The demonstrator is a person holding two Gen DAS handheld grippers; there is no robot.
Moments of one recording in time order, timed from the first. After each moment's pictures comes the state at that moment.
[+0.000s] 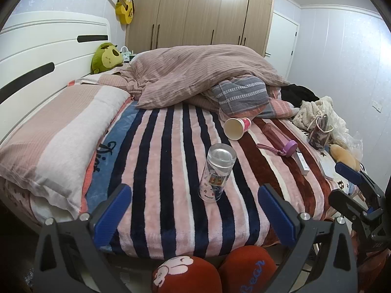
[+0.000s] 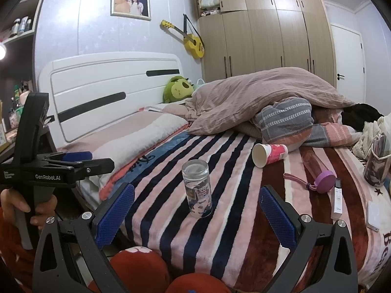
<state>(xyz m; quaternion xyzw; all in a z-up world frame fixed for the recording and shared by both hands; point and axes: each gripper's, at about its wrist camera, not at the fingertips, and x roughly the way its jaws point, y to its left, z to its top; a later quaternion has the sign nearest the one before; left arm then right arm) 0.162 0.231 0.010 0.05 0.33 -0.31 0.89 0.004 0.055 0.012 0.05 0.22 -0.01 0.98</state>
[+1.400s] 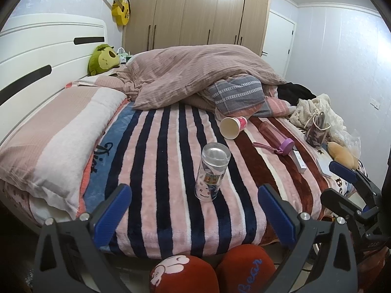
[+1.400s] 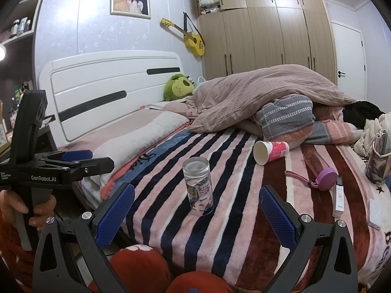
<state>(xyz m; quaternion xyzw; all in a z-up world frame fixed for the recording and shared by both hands) 0.163 0.235 0.015 0.05 0.33 -0.31 0.89 0.005 0.058 0.008 0.05 0.22 -0.01 0.97</state>
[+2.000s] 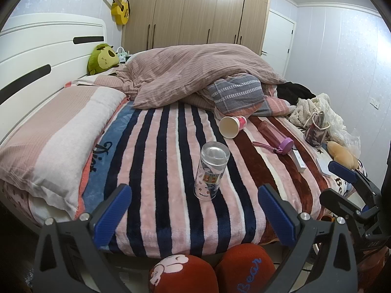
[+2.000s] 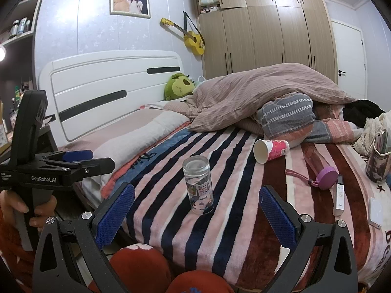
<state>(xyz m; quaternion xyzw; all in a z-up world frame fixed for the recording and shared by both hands) 0.162 0.232 0.013 0.05 0.33 -0.31 0.89 0.003 0.059 0.007 0.05 0.22 -0.01 0.97</state>
